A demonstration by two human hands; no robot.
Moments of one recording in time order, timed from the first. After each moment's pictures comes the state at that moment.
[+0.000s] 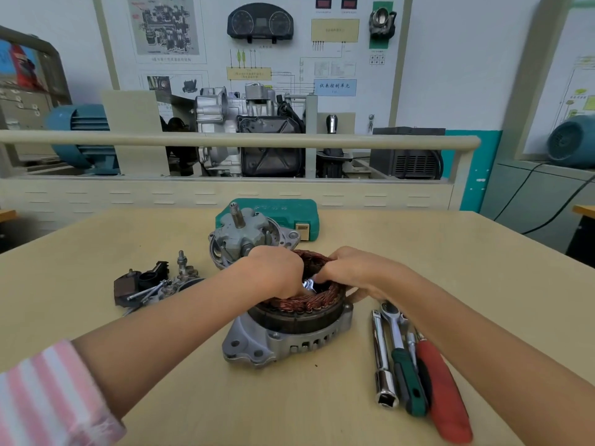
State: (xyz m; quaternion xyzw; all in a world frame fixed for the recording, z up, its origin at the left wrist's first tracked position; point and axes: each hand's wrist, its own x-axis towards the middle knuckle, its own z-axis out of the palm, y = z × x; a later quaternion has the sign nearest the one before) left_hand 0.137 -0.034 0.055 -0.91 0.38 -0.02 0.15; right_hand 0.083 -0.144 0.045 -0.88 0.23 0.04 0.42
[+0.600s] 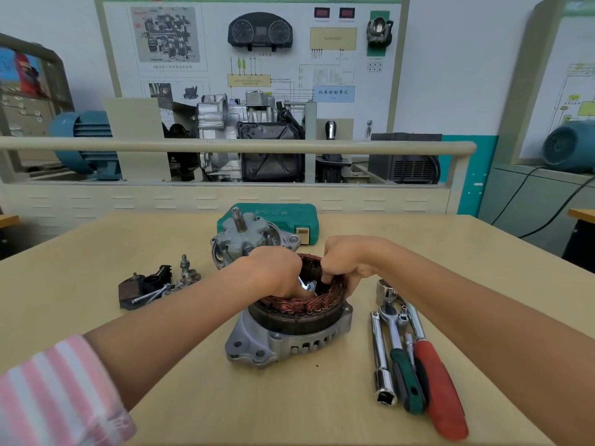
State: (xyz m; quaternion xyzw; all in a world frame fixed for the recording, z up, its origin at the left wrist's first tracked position) left_hand 0.147 -0.031 0.055 -0.91 0.39 -0.03 0.13; right_hand 0.092 -0.132 0.075 -0.90 0.24 0.13 0.34
